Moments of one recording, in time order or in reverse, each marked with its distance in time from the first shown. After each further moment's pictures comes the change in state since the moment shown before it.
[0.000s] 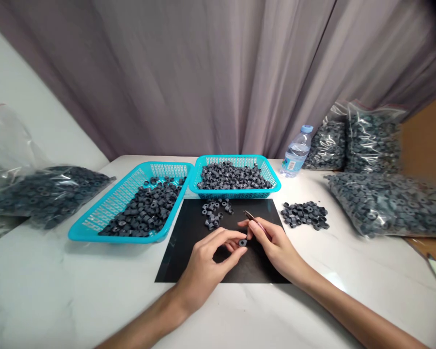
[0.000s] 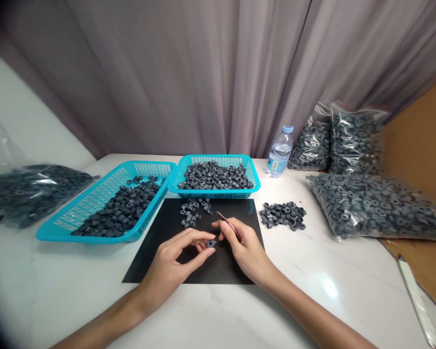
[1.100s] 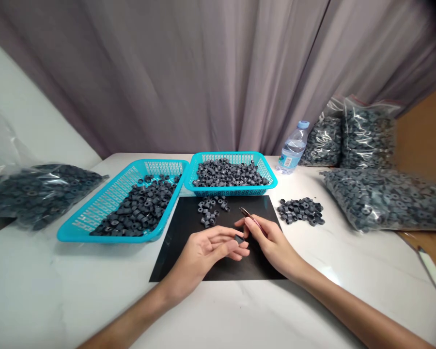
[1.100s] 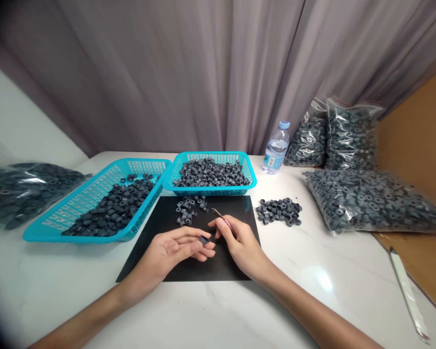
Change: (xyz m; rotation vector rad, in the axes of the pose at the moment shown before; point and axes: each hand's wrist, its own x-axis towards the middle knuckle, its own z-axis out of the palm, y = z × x) left_hand 0.010 0.007 -0.012 -0.606 -0.206 -0.446; right_hand 0.001 -0.001 -0.002 -0.041 -0.002 0.016
